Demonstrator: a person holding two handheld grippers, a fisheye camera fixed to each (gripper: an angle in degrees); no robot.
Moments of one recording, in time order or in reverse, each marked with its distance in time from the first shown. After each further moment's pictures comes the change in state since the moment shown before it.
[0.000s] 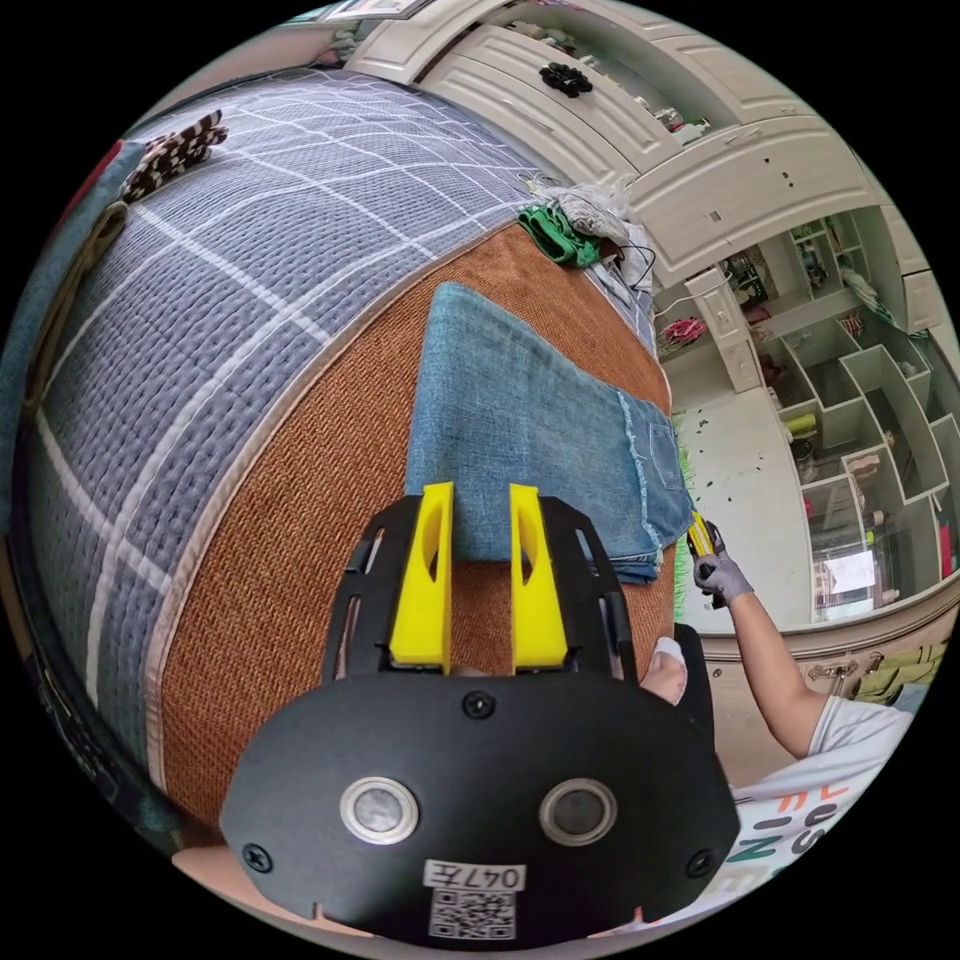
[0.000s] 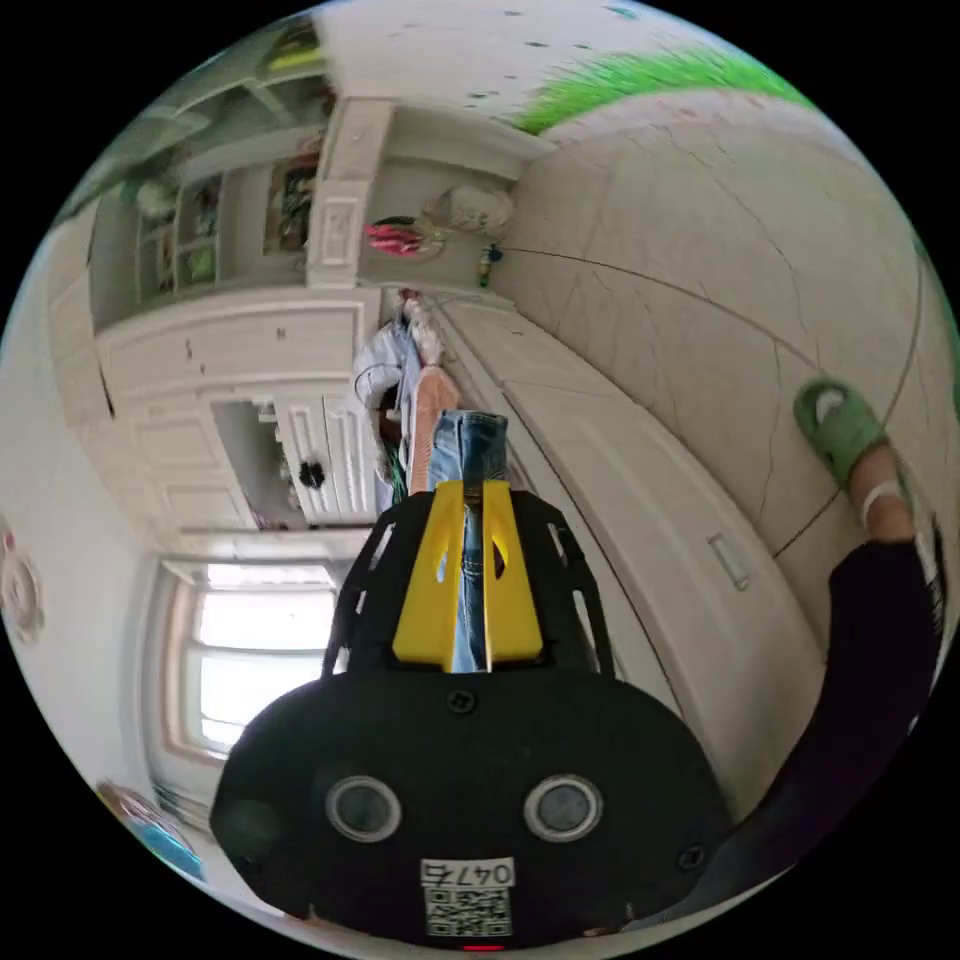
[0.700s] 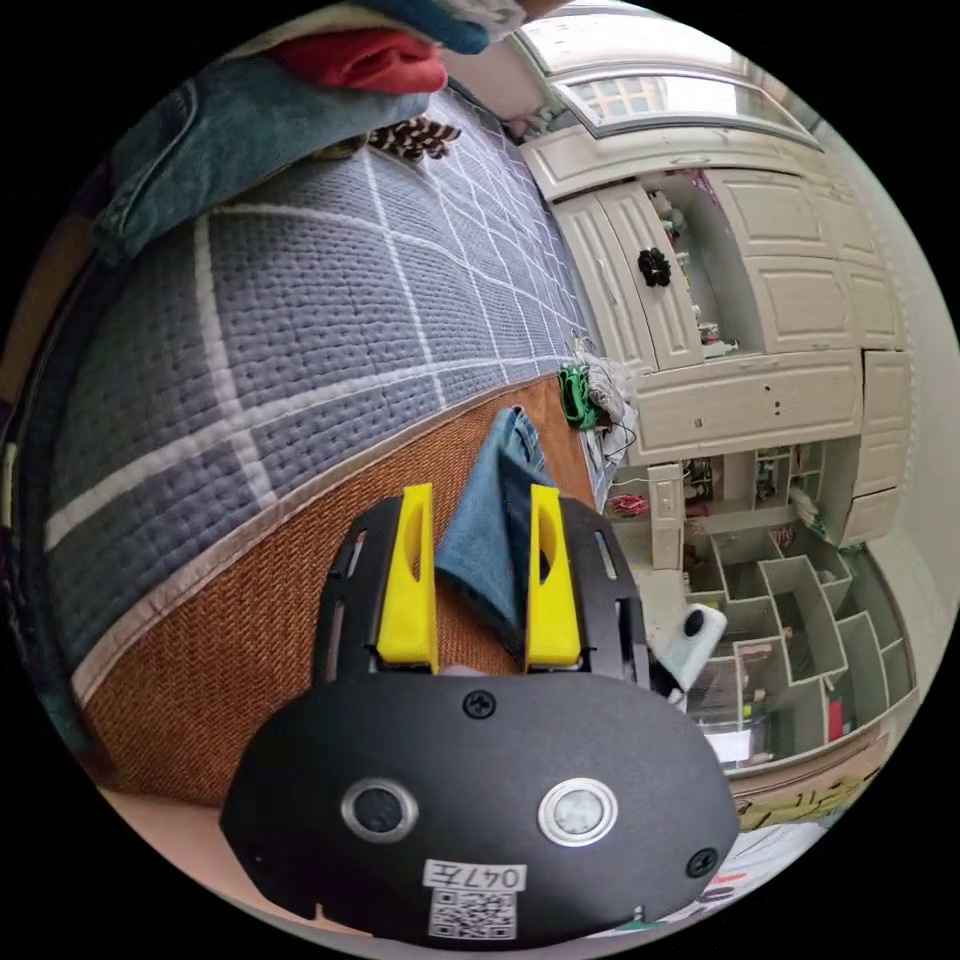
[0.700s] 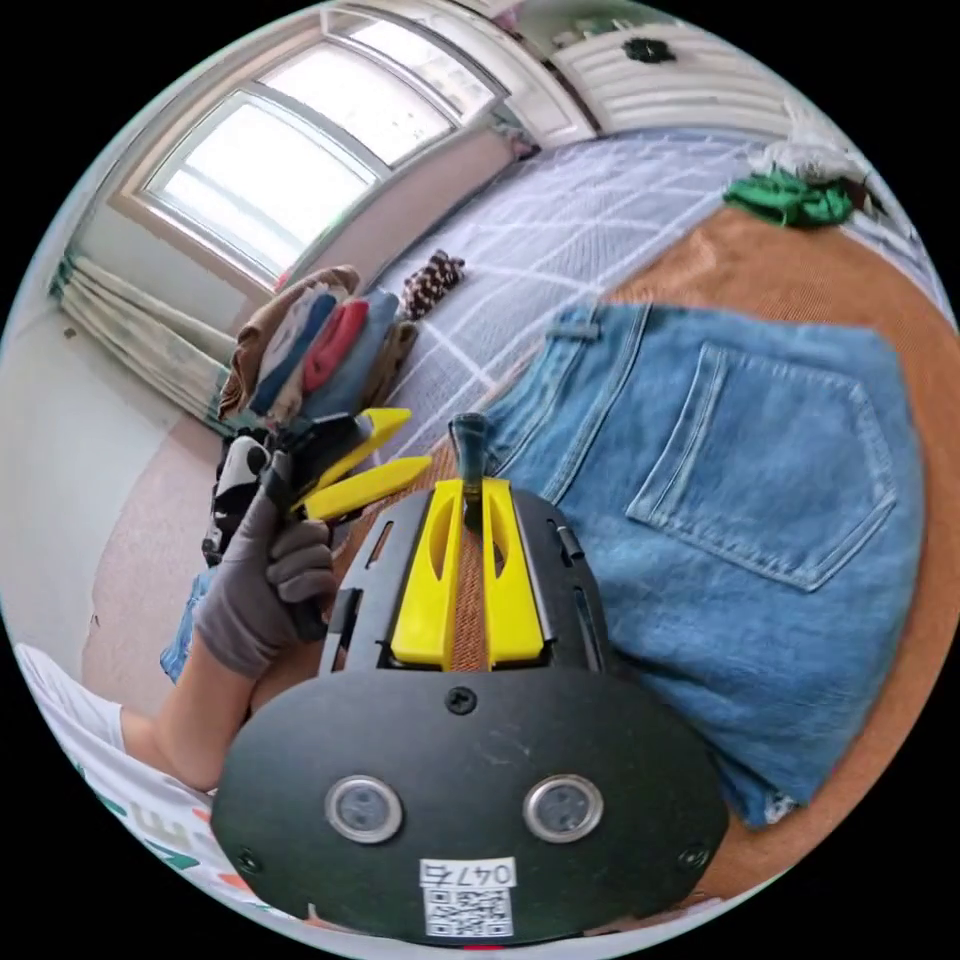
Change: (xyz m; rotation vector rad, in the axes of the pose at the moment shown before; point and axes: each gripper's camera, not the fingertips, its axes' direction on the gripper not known) left arm -0.197 0.112 -0.016 0.305 0.286 -0.446; right arm -0.208 0.452 0.237 -0.950 0.093 -1.070
